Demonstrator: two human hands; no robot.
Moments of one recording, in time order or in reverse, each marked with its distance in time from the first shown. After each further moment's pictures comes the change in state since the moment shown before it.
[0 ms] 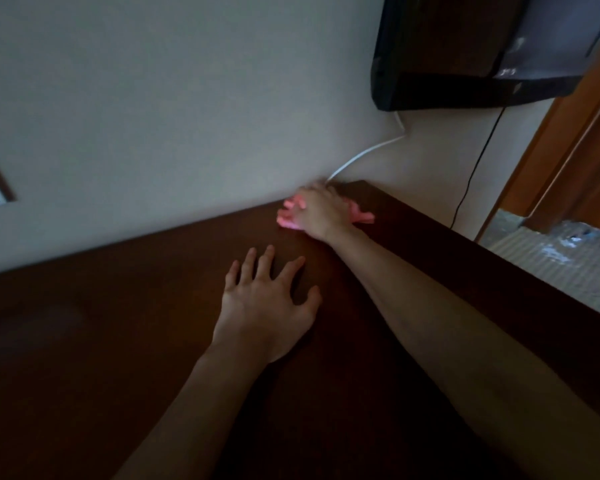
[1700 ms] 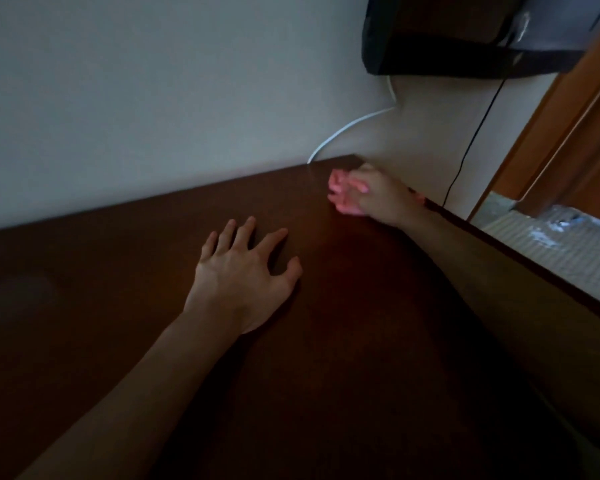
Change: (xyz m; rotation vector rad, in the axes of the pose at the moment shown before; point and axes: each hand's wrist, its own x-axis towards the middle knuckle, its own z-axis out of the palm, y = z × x) left_hand 0.004 -0.001 0.003 0.002 -0.012 -0.010; right_hand -0.060 0.100 -0.059 0.044 -0.042 -0.104
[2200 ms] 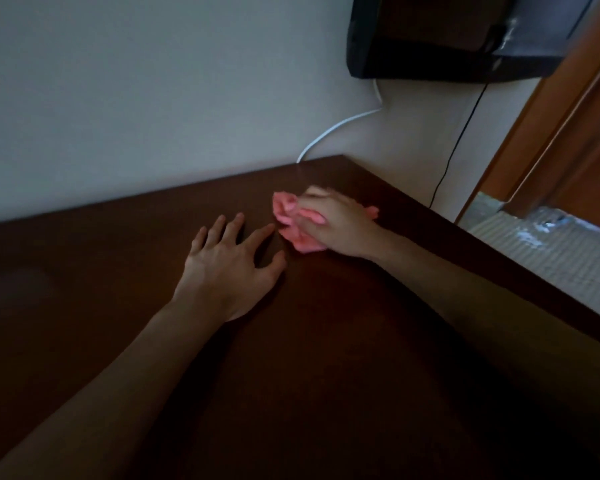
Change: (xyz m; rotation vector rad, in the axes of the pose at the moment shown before) left_hand -0.004 0.003 -0.003 0.013 0.000 -0.001; right_hand -0.043 -0.048 0.010 0.072 -0.086 -0.280
